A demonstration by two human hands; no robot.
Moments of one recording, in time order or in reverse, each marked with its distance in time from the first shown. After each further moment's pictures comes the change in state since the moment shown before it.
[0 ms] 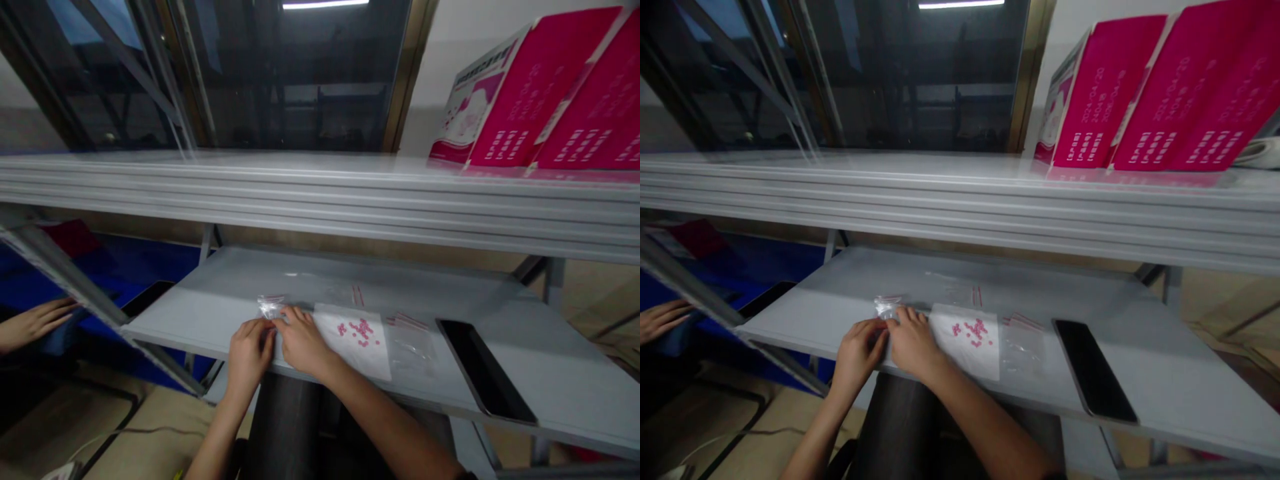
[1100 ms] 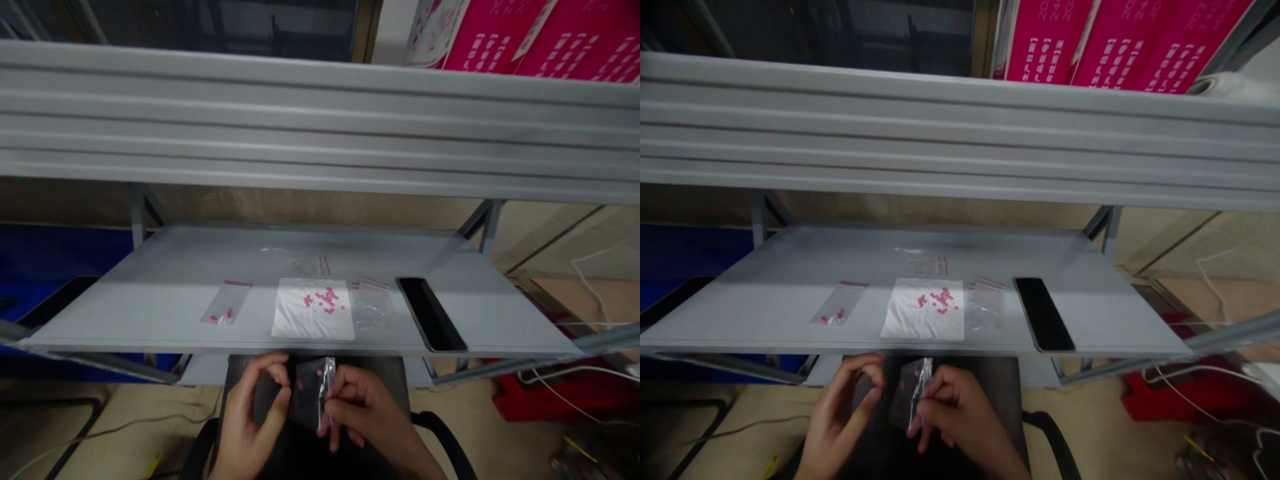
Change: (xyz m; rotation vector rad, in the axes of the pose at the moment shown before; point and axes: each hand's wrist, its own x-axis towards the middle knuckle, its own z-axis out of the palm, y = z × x) left_hand -0.058 0.115 -0.027 -0.735 -0.245 -0.155; right_hand -0.182 0.002 -0.032 1.421 0.022 0.723
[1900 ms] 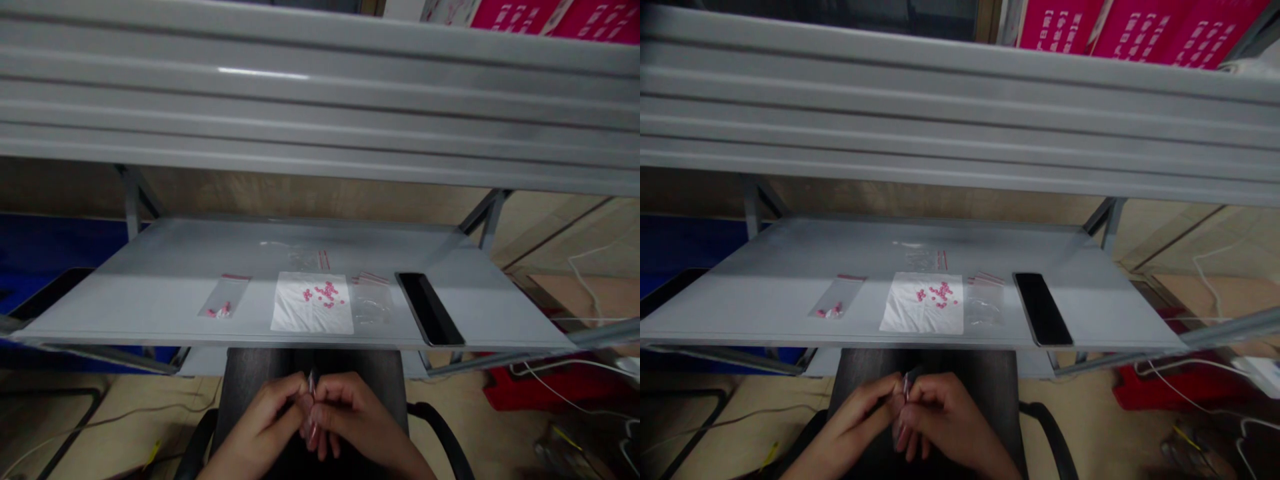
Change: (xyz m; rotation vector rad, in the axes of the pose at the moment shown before) left_hand 0.003 0.010 0.002 -0.254 -0.591 -0.252; right_hand 0.000 -0.001 0.017 -0.064 -0.128 -0.002
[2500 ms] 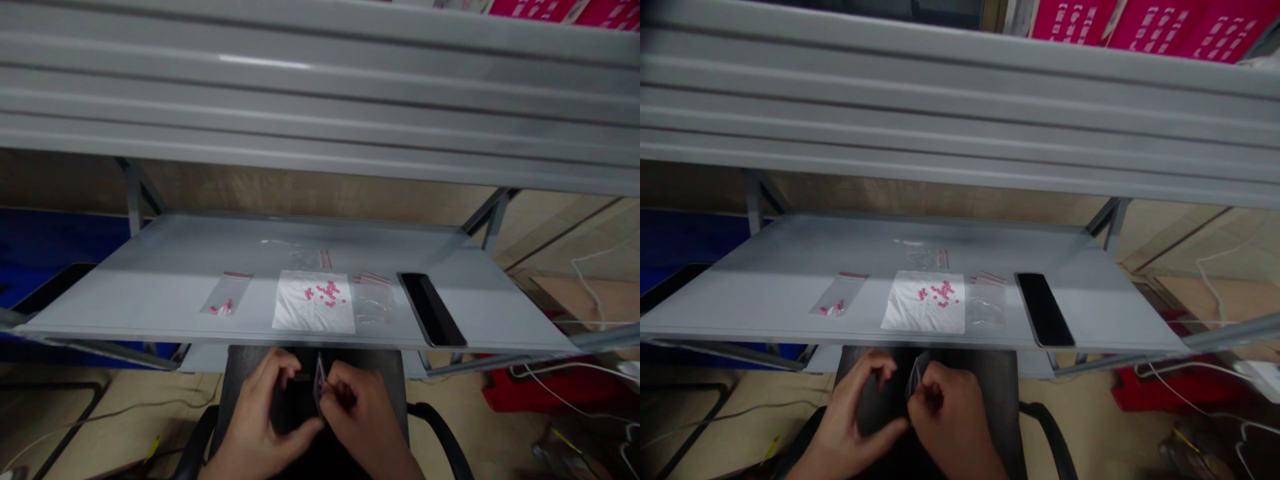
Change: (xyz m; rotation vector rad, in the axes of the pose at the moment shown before) left_hand -0.002 -0.005 -0.001 0.570 0.407 0.289; right_hand -0.003 -0.017 0.011 -0.824 0.539 -0.195
